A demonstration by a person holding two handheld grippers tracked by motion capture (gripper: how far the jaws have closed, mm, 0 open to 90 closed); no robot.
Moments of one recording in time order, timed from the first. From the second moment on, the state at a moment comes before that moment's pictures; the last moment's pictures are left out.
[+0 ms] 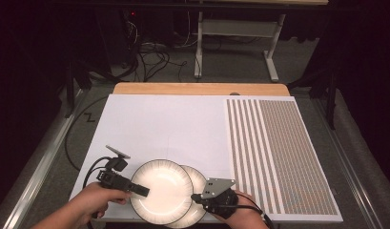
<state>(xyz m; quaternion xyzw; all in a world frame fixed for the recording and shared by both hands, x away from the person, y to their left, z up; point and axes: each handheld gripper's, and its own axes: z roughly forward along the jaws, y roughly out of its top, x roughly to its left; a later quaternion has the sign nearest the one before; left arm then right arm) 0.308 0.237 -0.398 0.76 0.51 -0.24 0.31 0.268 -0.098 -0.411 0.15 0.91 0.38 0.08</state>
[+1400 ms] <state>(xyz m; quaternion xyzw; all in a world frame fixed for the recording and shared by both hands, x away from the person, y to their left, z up) 0.302 0.248 -0.389 0.76 0.49 -0.16 0.40 0.277 -0.125 -0.398 0.19 0.88 0.42 0.10</state>
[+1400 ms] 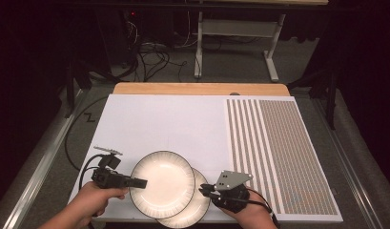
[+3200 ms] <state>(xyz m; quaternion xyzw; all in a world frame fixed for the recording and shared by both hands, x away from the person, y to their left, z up) 0.291 0.249 -0.388 0.76 0.39 0.05 0.52 0.286 -0.194 -0.380 0.28 0.82 0.47 0.17</state>
